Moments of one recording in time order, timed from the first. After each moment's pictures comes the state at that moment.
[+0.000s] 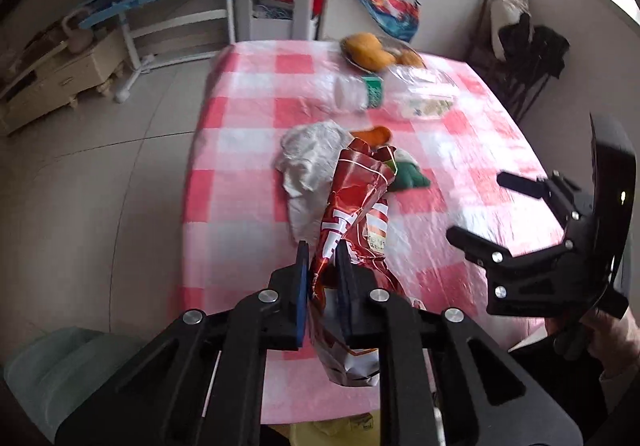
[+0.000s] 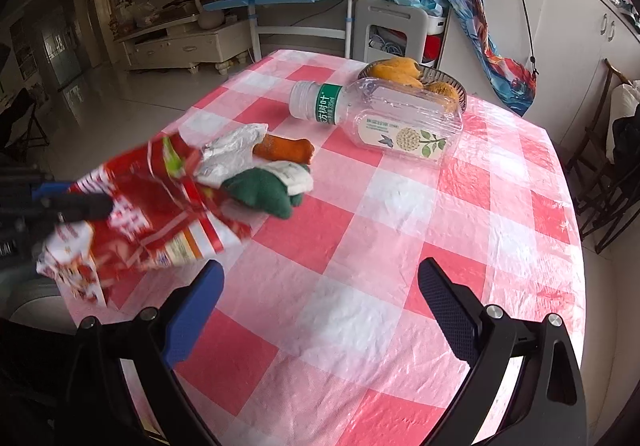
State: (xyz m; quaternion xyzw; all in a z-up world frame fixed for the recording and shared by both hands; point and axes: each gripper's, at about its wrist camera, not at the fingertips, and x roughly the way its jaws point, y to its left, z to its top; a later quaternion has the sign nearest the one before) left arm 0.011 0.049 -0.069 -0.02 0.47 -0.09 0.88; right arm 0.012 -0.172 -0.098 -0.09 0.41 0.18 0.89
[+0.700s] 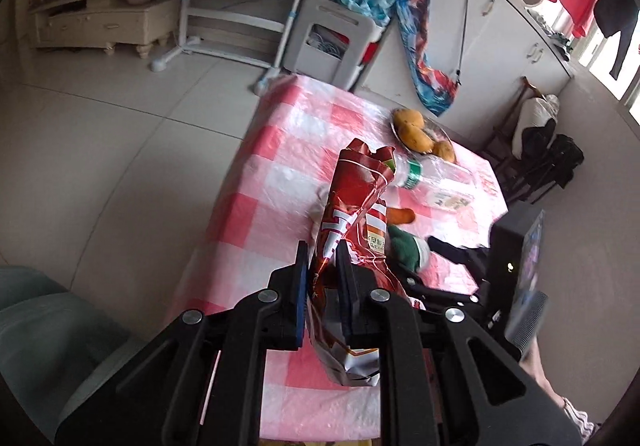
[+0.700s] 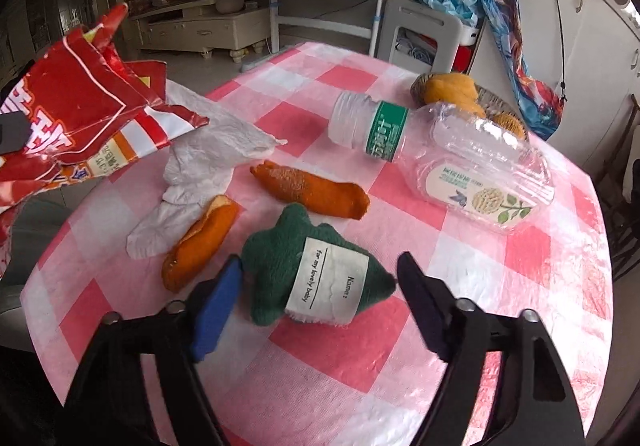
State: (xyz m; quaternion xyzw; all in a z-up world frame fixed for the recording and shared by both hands) left arm 0.018 0.100 -0.054 -0.16 0.43 -0.05 0.89; right arm 0.067 -0.131 -0.123 -0.11 0.42 0.21 0.88
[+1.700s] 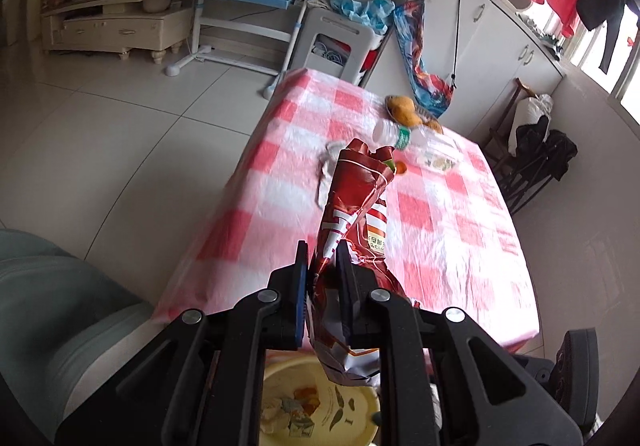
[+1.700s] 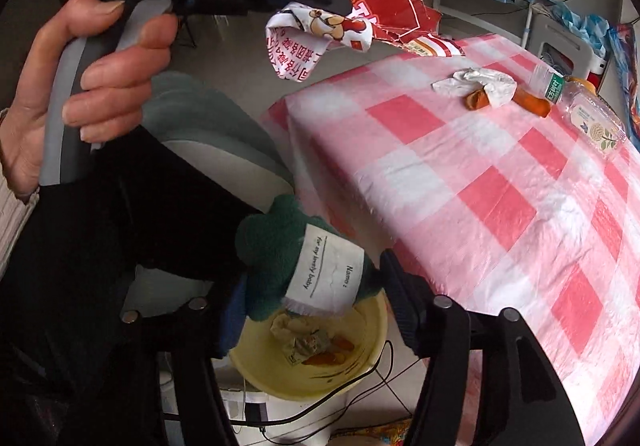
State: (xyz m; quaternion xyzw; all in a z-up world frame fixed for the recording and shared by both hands) left arm -0.099 0.095 -0.061 -0.16 0.40 -0.03 0.90; right arm -0.164 -0.123 -0.114 -0.18 0.43 0.43 0.77
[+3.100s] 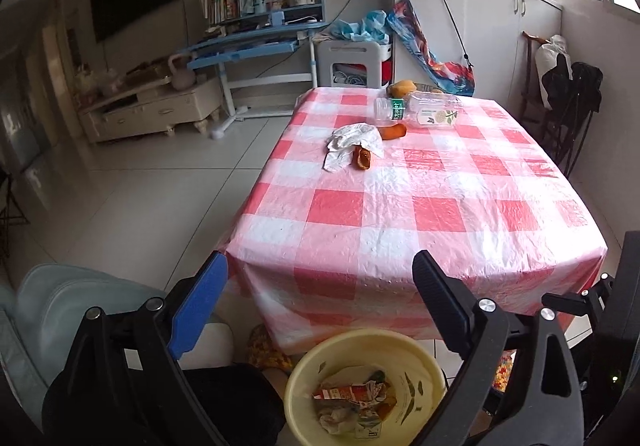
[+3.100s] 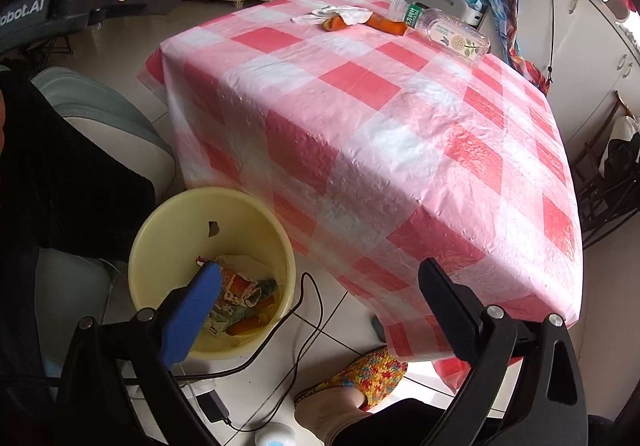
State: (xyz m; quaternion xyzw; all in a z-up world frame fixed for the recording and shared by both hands) left arm -0.190 0.007 -0.076 0.02 0.33 0.06 0.94; right arm -0.200 -0.167 -0.146 -0.20 0.44 0.19 0.85
